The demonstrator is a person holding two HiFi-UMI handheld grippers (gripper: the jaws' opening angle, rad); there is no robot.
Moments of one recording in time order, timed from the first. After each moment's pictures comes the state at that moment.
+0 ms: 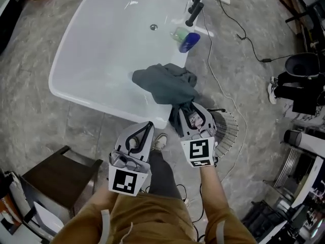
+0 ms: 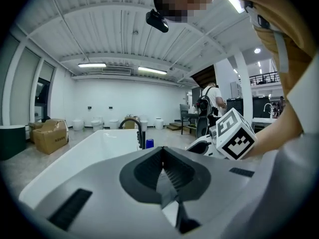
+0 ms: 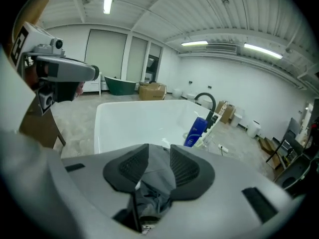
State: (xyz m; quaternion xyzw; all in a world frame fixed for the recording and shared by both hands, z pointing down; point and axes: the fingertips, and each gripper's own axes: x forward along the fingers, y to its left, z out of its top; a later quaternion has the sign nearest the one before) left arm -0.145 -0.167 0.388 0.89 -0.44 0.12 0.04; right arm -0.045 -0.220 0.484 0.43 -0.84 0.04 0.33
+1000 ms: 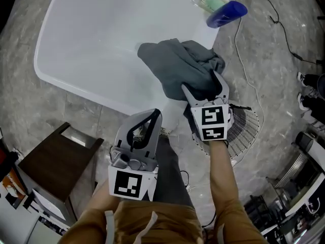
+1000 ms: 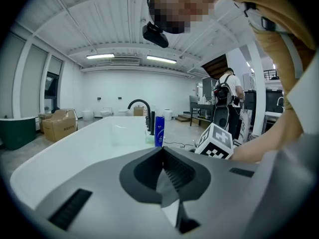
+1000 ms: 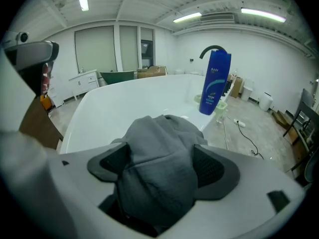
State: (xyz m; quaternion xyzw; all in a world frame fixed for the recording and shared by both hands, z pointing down) left arm -0.146 -0.223 0.514 0.85 -0.49 0.15 0.09; right arm -0.054 -0.302 0.677 0.39 -0.83 0.17 0.36
